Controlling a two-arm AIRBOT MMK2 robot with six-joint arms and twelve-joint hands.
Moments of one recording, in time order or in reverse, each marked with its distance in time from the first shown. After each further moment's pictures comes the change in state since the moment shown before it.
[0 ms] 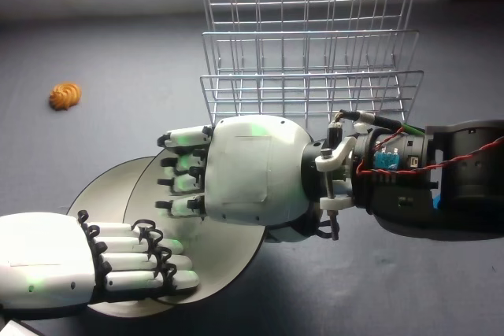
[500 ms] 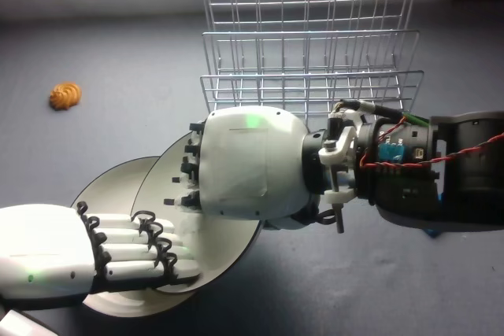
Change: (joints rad) left arm -0.020 -0.002 0.021 -0.033 -0.006 0.001; right arm 0.015 0.012 -0.006 -0.011 0.027 -0.010
